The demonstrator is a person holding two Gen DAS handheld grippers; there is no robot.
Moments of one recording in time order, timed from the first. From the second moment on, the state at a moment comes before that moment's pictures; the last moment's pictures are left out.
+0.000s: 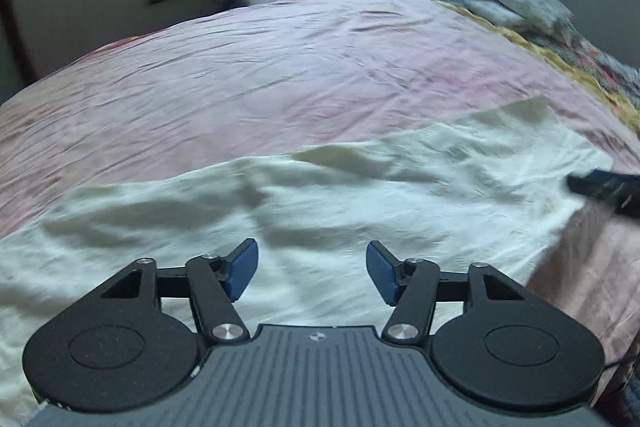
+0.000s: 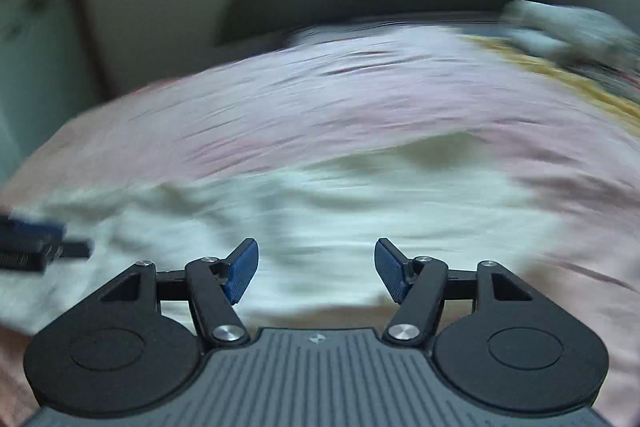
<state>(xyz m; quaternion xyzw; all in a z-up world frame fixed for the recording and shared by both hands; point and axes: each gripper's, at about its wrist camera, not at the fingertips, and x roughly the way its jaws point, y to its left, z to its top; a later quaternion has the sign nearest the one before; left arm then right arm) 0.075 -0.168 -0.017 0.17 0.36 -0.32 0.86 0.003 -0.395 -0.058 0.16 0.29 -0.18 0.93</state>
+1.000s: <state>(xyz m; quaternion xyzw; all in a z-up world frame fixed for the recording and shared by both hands) 0.151 -0.238 -0.013 -0.23 0.51 -0.48 0.68 0.034 -0.338 -0.036 -0.03 0.23 -0.16 0.96</state>
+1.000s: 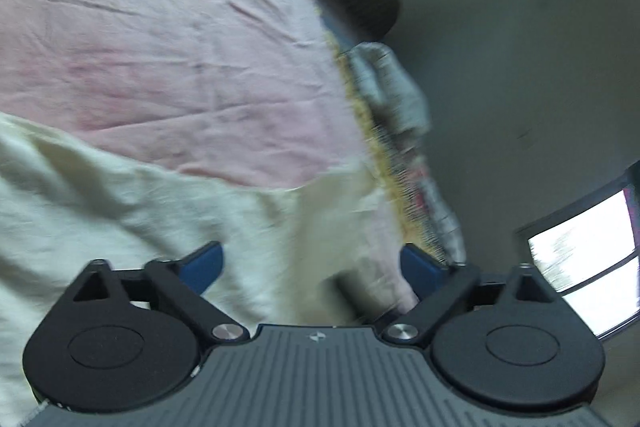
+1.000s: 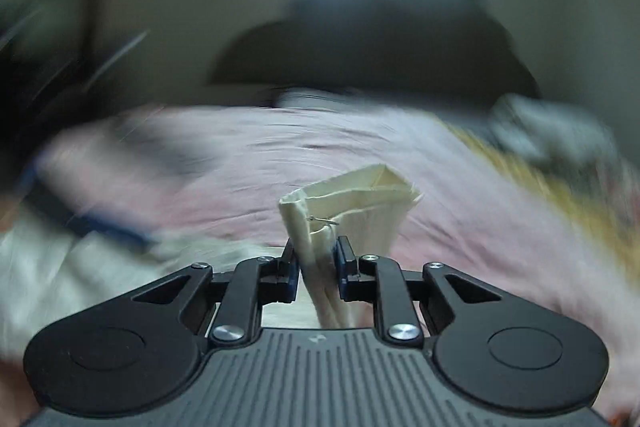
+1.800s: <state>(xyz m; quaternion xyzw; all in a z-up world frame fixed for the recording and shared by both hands) 0.175 -0.122 -0.014 0.04 0.46 -0.25 0.85 0.092 -0.135 -0.065 -0.16 0.24 0.16 0.94</state>
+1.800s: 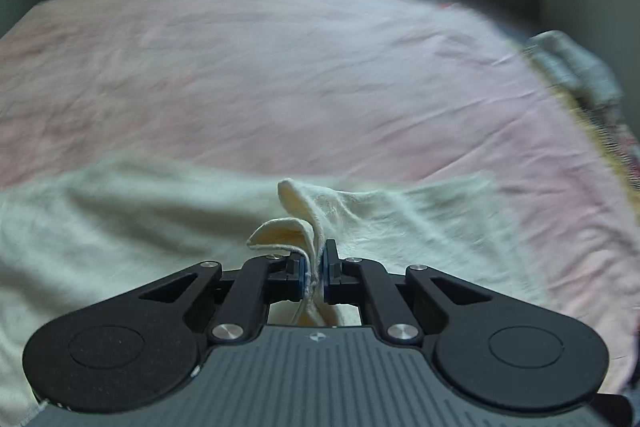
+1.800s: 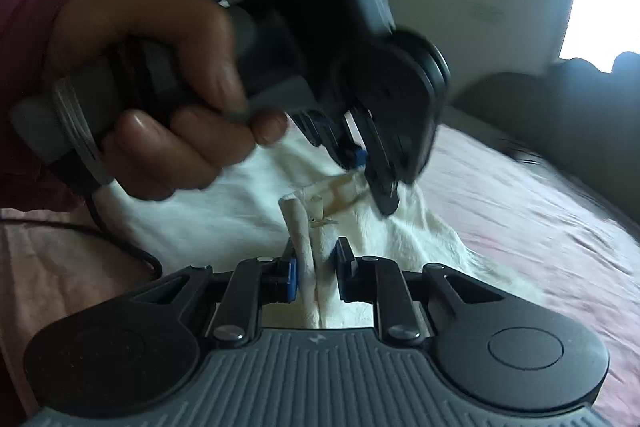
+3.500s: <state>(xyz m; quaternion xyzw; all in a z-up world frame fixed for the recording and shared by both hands) 0.167 -0.046 -0.021 -0.16 0.54 -0.25 0.78 0.090 -0.154 -0.062 -0.03 0.30 0.22 0.93</state>
